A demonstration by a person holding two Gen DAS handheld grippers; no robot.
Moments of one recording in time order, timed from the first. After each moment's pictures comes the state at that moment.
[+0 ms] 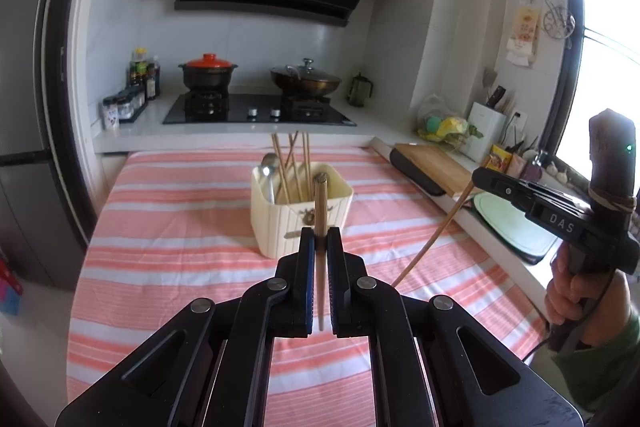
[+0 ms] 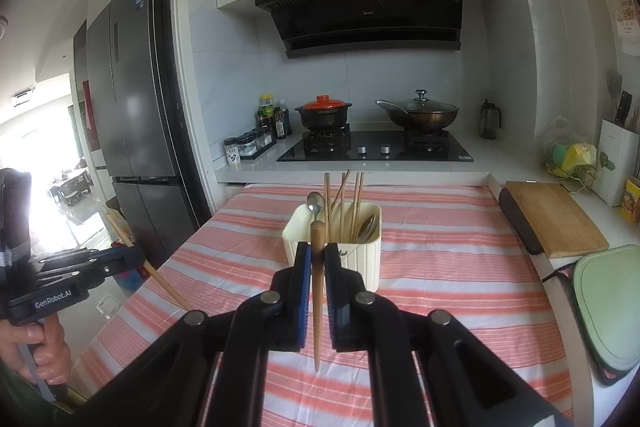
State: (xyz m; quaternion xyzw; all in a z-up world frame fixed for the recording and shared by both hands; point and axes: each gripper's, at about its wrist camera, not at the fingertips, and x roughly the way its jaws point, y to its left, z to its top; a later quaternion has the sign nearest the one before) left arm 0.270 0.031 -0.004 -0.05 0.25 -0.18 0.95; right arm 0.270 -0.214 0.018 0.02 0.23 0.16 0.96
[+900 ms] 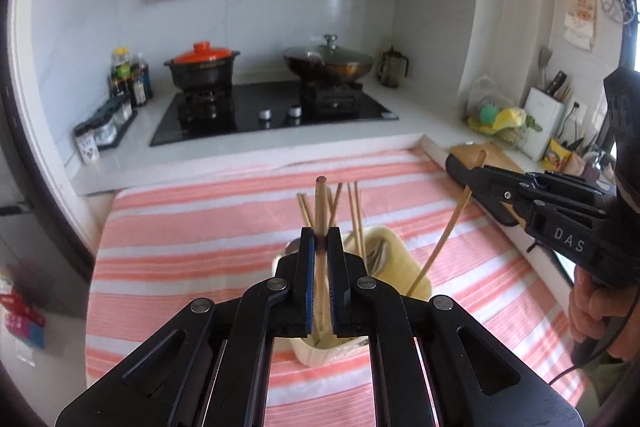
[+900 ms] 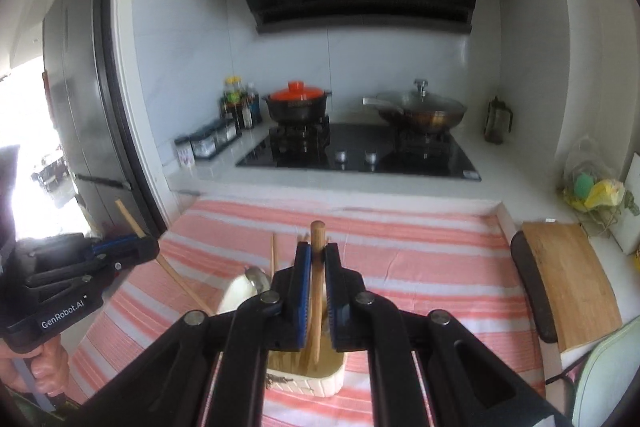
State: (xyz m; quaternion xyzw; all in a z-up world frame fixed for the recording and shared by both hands) left arm 0.522 -0.011 -0.007 0.00 0.33 -0.14 0.93; right arm 0.511 -0.196 0.019 -0.01 0.30 0.13 0.94
